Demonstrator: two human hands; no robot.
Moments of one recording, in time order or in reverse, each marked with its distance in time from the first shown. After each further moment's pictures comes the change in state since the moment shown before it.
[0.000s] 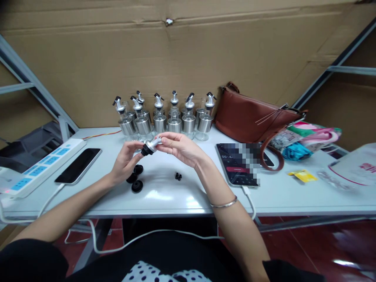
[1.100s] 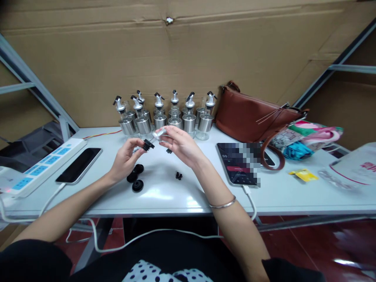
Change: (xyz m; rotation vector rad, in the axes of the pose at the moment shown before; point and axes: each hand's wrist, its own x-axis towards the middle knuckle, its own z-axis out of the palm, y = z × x) left_hand 0.006 0.002 -0.003 0.048 0.032 -0.119; right_hand 0.005 0.004 0.005 0.023 0.091 -0.133
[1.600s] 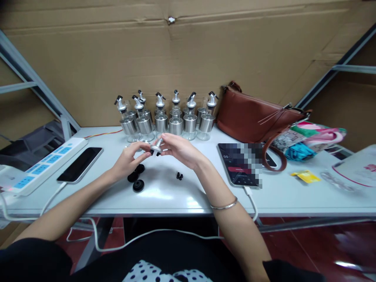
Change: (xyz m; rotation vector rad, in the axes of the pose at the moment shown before) left_hand 0.005 0.001 -0.005 0.306 -0.196 0.087; right_hand -0.002 0.001 -0.002 -0.128 -0.133 0.158
